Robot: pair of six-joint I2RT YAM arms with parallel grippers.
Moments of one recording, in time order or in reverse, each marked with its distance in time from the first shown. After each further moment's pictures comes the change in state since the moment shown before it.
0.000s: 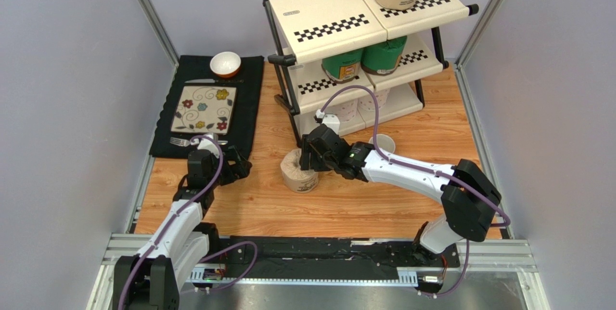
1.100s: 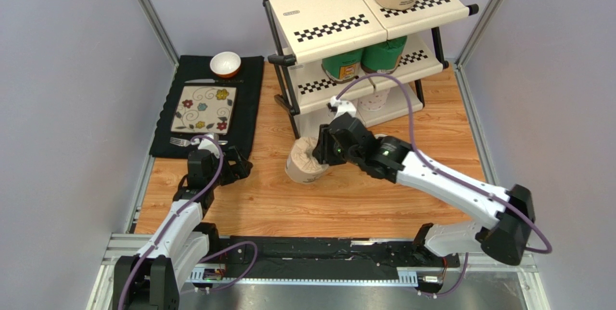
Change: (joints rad) left arm 0.000 0.000 0.000 0.000 0.017 0.000; right arm 0.000 -0.225 0.064 -0.196 -0.035 -0.092
